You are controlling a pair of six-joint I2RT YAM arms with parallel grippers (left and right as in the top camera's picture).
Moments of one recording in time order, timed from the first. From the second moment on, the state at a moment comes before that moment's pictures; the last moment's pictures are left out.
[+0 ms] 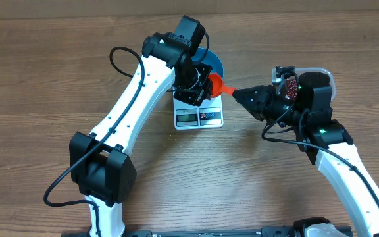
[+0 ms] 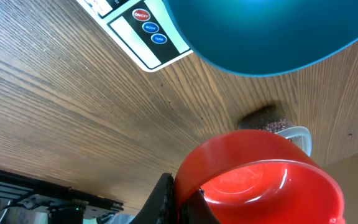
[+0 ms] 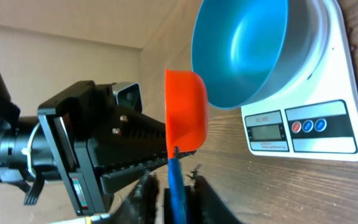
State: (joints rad) left arm -0.48 2.02 1.94 -1.23 0.41 -1.60; right arm 0.15 1.28 0.83 -0.11 -0.76 0.94
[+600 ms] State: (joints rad) left arm -0.48 2.02 1.94 -1.23 0.41 -1.60; right arm 0.15 1.28 0.83 -0.11 -0.76 0.94
